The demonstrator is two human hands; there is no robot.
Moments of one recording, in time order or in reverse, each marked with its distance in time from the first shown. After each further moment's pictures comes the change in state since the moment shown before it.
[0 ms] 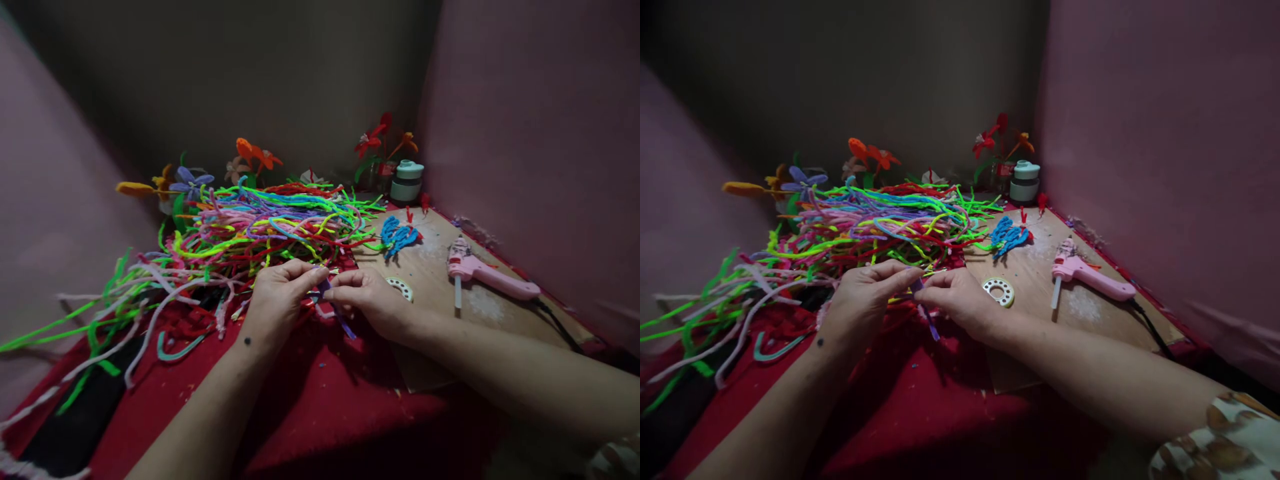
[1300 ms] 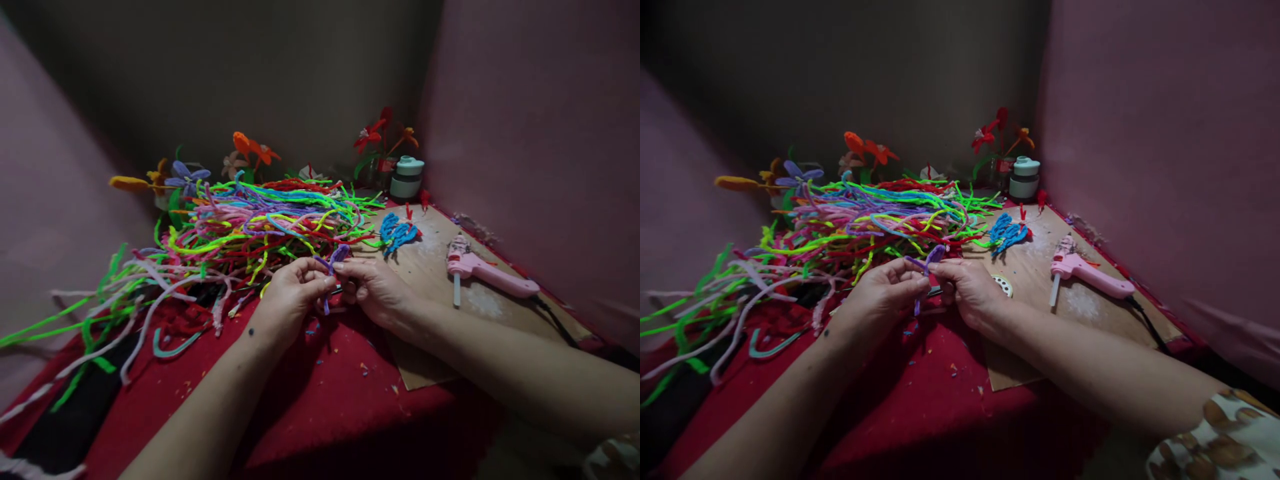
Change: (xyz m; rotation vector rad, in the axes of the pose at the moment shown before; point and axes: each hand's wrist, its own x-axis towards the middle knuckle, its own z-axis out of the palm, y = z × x) left_hand 0.003 -0.018 0.011 -0.331 -0.225 -0.171; right_hand 0.016 0.011 -0.006 0.493 0.131 0.025
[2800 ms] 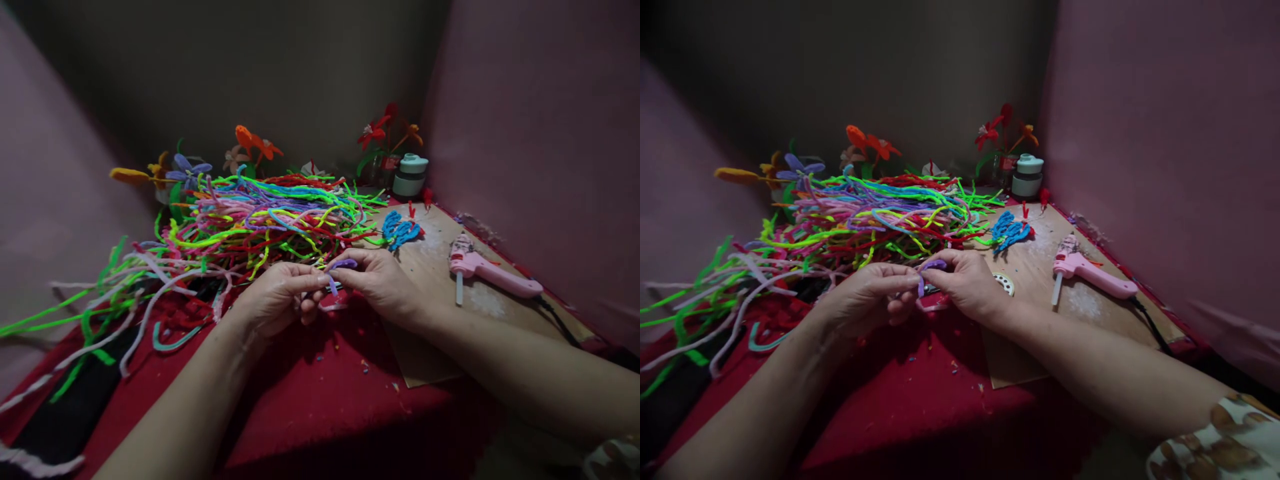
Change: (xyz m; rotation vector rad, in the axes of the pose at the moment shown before) left_hand 0.002 0.008 -0.026 -0.114 -0.254 -0.232; right_hand -0.010 -0.017 0.003 -0.697 -0.075 -0.364
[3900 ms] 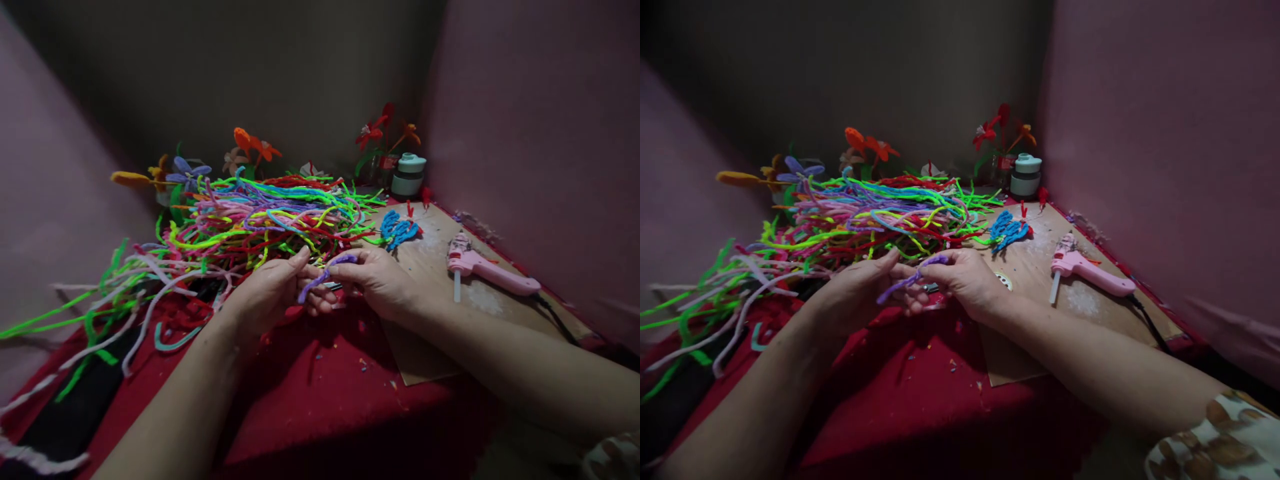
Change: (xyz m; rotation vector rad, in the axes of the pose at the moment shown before) left_hand -0.003 0.011 0.001 0.115 -0.005 0.060; right_hand 0.003 0.002 0.000 0.327 -0.062 0.199
